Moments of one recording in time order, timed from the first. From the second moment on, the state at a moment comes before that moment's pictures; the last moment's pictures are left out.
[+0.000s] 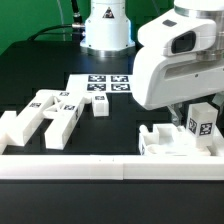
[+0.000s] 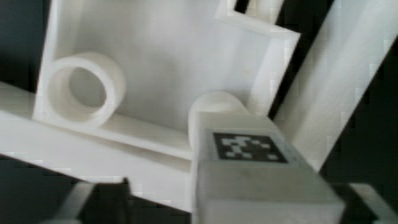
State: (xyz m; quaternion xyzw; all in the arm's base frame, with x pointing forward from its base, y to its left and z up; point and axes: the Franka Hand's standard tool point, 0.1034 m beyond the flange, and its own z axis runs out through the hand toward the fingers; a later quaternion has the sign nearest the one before) arm 0.679 0.089 0.081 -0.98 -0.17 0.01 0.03
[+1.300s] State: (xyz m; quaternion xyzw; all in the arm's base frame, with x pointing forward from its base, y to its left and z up) arm 0.677 0.101 0.080 -0.98 0.19 0.02 0.02
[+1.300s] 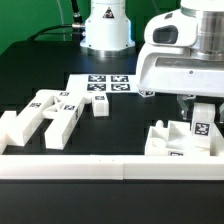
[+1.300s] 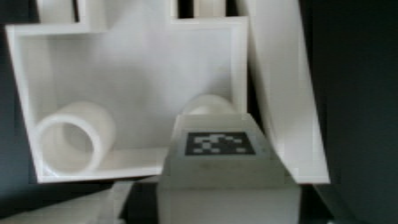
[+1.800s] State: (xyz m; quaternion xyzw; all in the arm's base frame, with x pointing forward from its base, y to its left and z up) arm 0.676 0.107 0.079 -0.93 0.36 0.03 0.02
